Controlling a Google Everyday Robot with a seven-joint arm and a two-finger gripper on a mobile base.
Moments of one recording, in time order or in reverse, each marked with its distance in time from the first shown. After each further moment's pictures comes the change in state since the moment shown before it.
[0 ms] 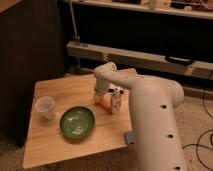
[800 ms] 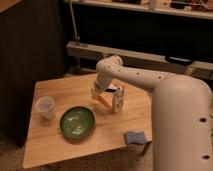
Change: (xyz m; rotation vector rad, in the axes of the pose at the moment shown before) arm 0.011 0.061 -0.099 -0.061 -0.188 -0.181
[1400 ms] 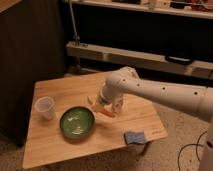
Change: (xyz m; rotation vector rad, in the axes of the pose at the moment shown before) arm 0.061 0.061 -0.060 0.008 -0.064 -0.253
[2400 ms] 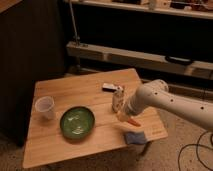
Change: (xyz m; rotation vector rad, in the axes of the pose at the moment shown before) arm 0.115 -0.003 -0.027 0.022 0.028 0.057
